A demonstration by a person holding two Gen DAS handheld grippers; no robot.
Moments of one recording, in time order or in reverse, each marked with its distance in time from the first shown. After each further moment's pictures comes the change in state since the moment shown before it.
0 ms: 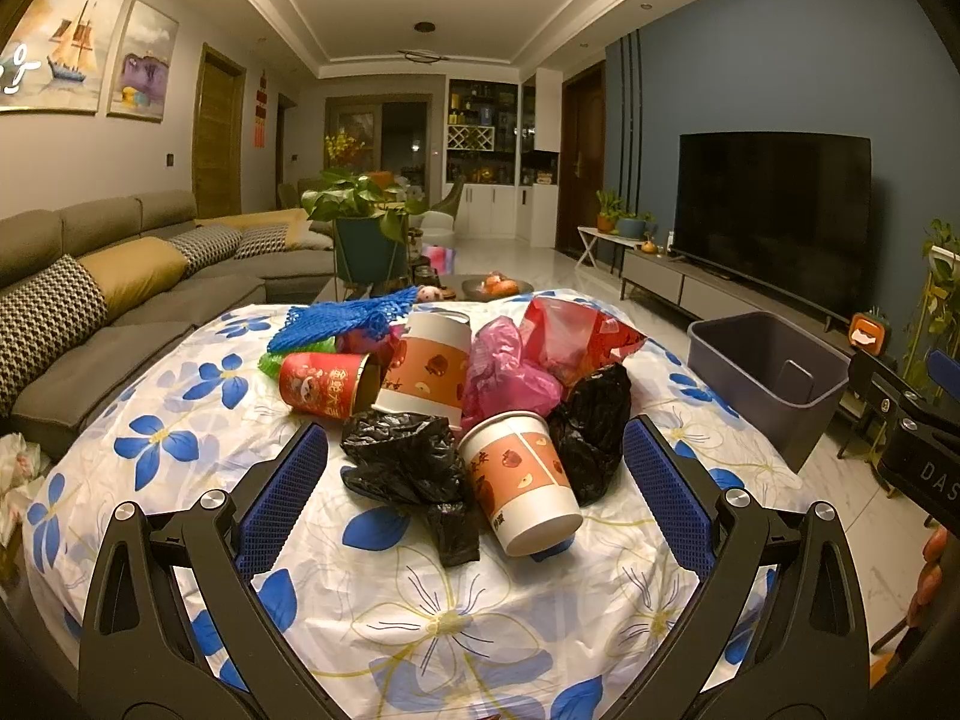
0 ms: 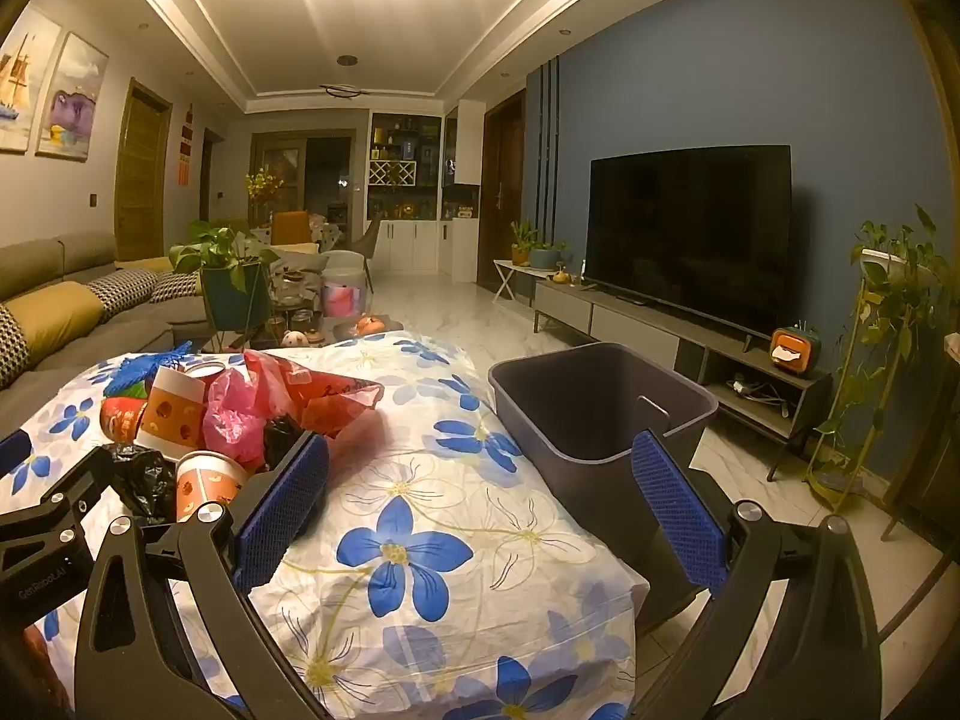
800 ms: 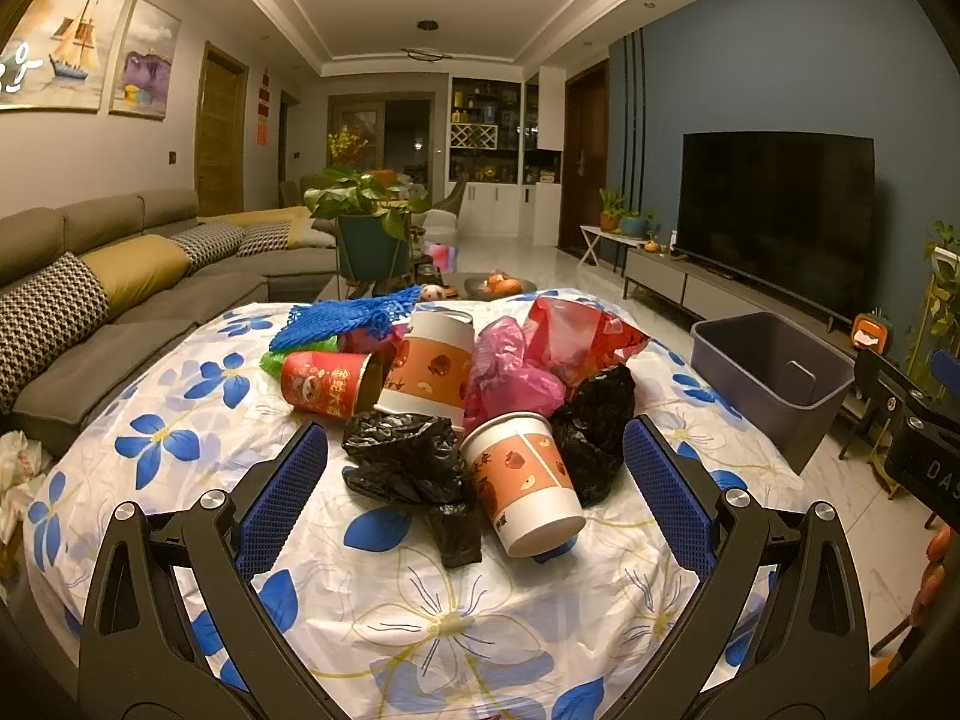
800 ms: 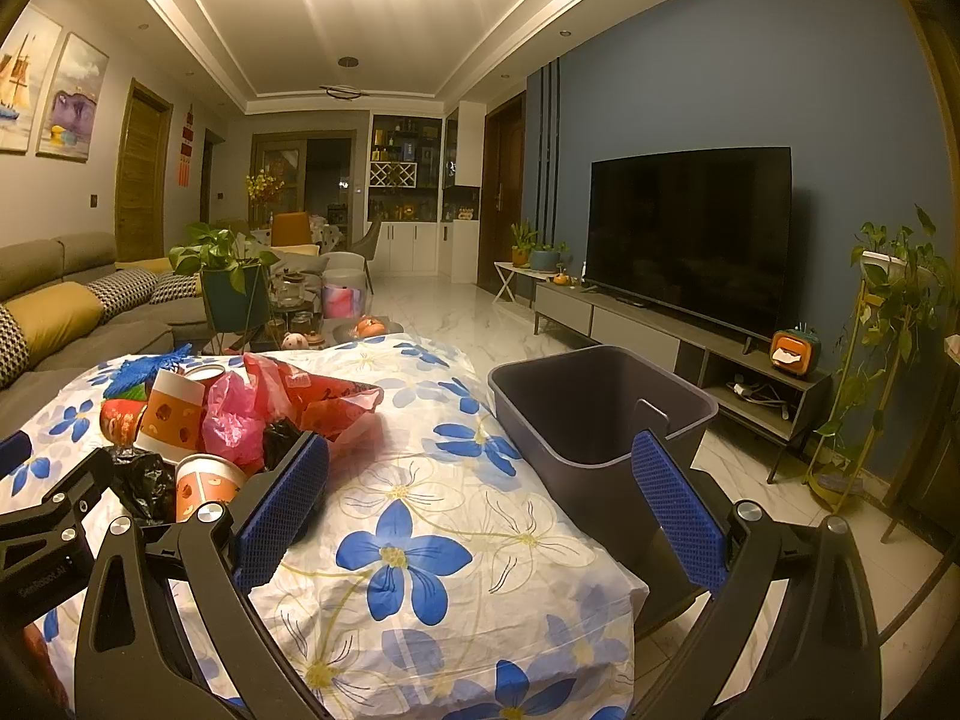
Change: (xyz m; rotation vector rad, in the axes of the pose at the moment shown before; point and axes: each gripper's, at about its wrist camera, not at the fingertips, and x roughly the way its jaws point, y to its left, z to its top) left arm 0.000 0.004 0.000 -0.001 0.002 0.001; right arm 0.000 -0.001 0.002 0.001 -0.002 0.000
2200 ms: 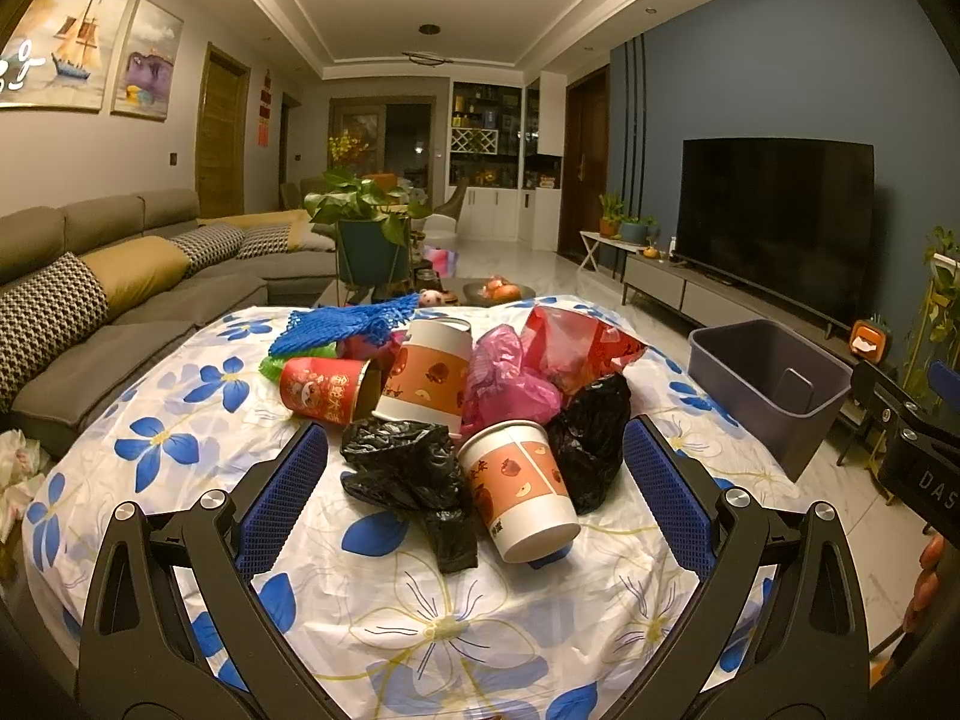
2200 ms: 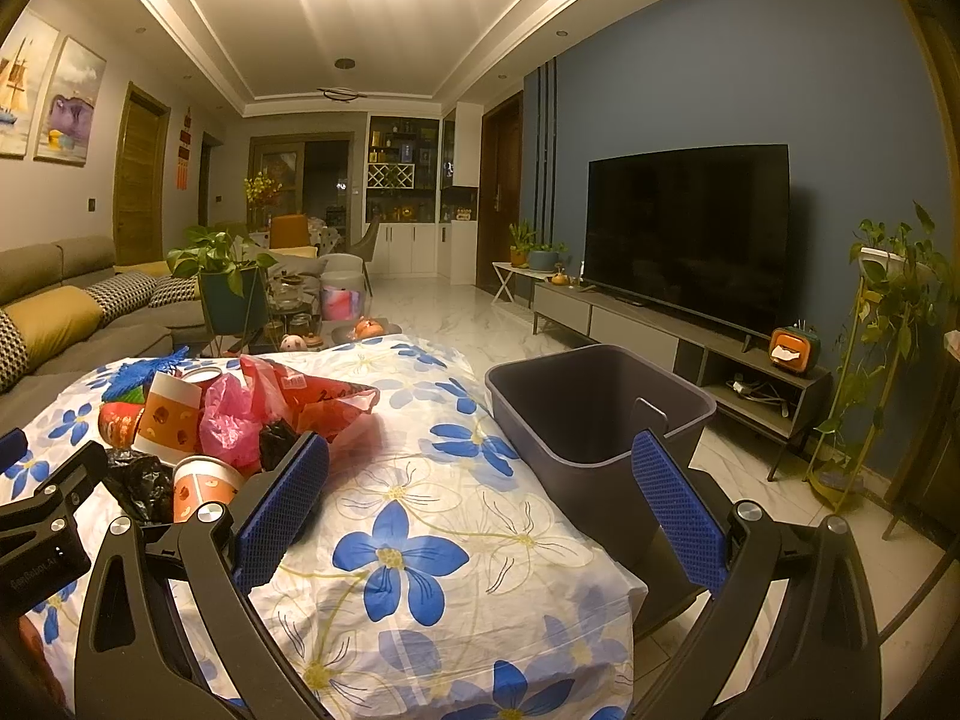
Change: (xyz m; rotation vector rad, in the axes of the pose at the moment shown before) left arm 0.002 0.001 0.000 -0.004 -0.001 0.001; right arm 0.000 -0.001 -0.002 0.002 -0.002 -0.001
